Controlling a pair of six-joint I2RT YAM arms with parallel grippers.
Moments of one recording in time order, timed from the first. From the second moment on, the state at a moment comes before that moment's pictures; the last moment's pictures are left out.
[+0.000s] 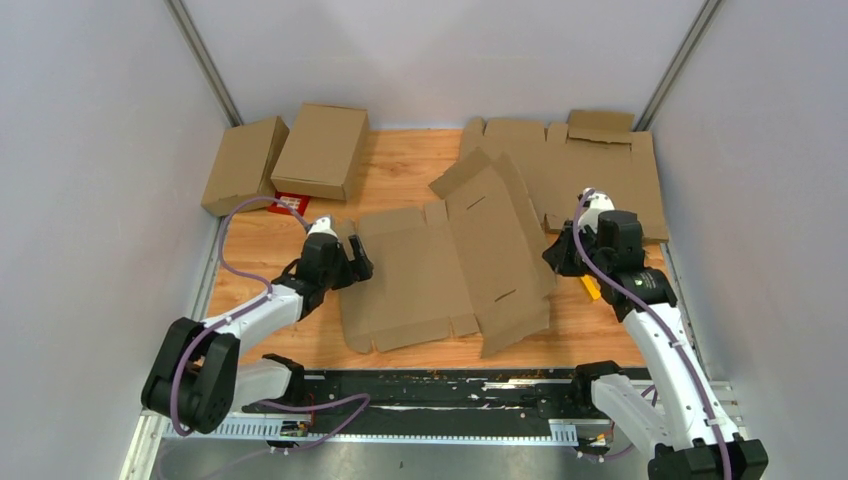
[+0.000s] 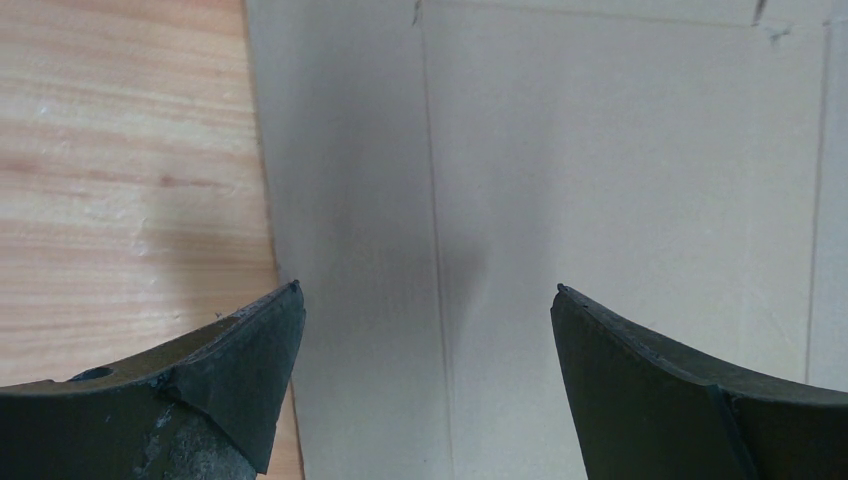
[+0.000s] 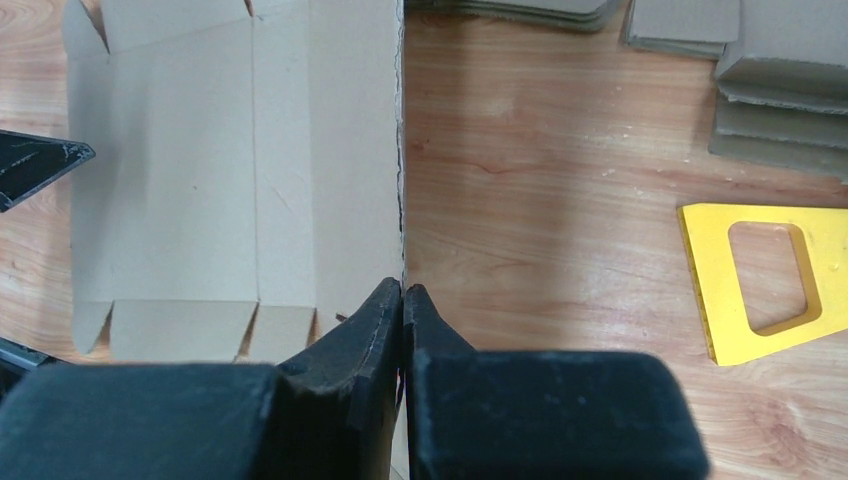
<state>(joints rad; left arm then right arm) -0.36 1.19 0.44 0.05 -0.09 -0.58 0.15 0.84 0.82 -0.60 -0.23 0.24</state>
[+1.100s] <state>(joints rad) -0.30 0.87 0.28 0.21 -0.01 -0.65 0.14 0.95 0.77 -0.56 -0.21 0.25</state>
